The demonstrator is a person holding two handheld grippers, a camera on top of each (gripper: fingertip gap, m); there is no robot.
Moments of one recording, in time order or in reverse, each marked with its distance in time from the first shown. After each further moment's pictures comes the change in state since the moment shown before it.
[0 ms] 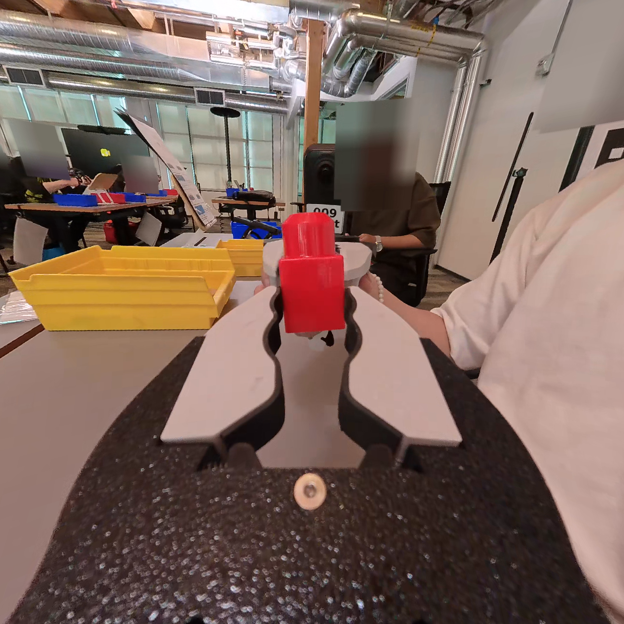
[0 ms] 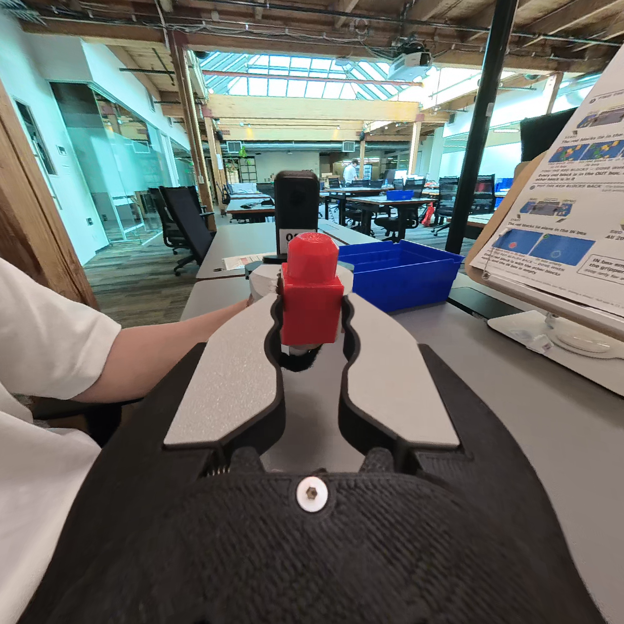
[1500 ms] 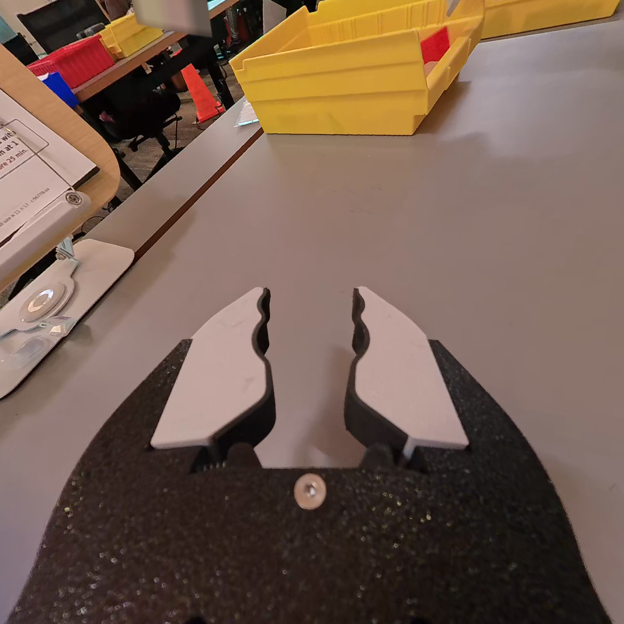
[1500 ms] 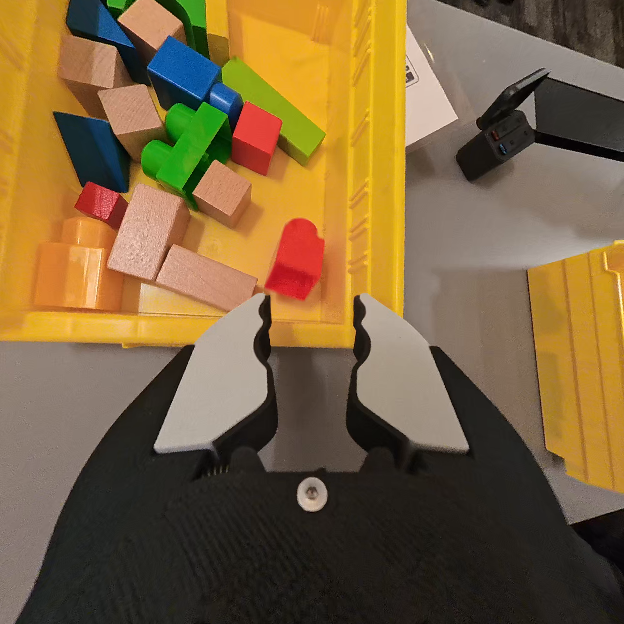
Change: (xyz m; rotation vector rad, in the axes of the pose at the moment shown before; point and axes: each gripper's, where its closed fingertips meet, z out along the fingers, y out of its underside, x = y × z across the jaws) left arm -0.091 0.100 -0.036 -0.607 -0.722 0.211; right arm 0.243 0.060 -0.413 -1.035 1.395 0.315
